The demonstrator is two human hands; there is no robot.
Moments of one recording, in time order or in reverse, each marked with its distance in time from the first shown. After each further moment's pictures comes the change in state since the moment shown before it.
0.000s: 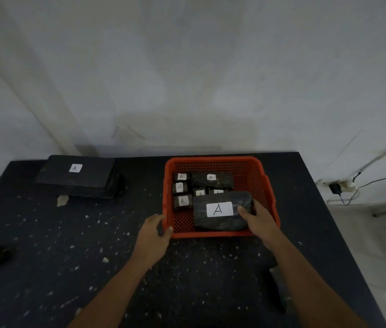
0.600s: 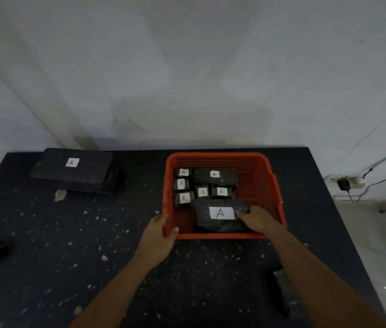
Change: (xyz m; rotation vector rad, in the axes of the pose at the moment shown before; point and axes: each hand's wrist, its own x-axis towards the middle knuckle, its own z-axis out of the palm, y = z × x) left_hand 0.015 -0.003 0.008 0.025 -0.117 0.023; right_hand 0.055 0.009 0.005 -0.542 -0.238 0.199
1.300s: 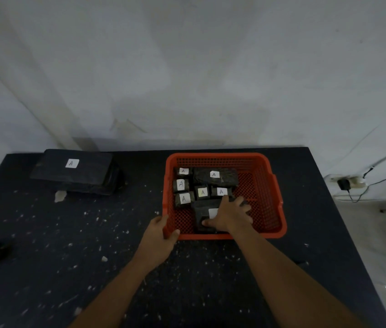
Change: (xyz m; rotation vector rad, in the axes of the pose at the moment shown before) left_hand -0.002 0.000 0.000 0.003 0.002 0.082; right_hand -0.003 -0.063 0.051 -0.401 0.142 0.079
